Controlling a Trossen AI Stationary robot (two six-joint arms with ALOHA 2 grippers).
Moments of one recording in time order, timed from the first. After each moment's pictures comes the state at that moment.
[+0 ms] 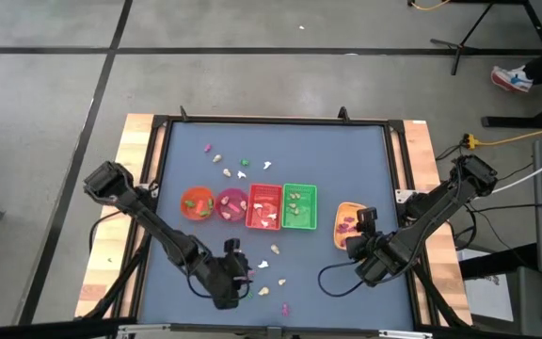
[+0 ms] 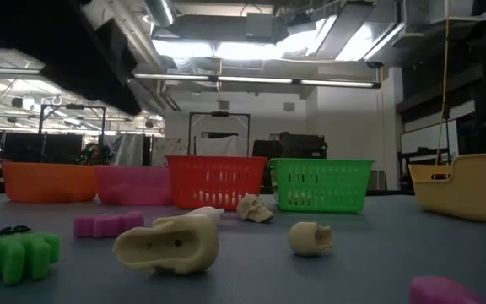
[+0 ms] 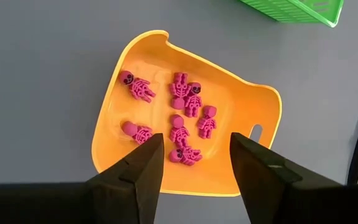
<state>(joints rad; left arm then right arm) -0.65 1.74 0.99 -0.07 -0.42 -0.60 0.77 1.49 1.04 -1.20 0.43 0.57</state>
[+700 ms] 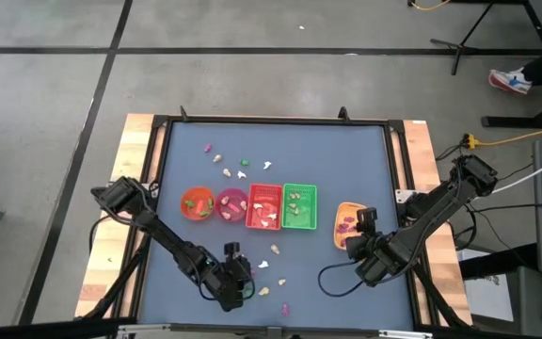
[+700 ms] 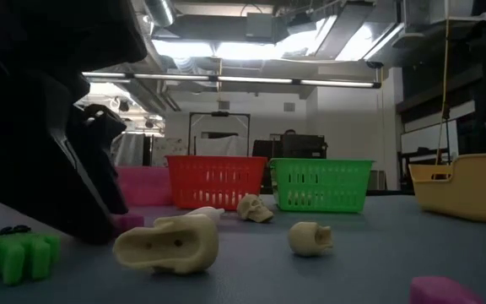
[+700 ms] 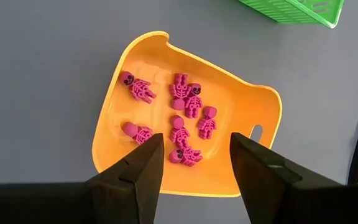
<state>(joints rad) -0.67 1.94 0.99 -0.04 -0.48 -0.68 0.77 1.49 1.04 -1.20 0.43 0.57</state>
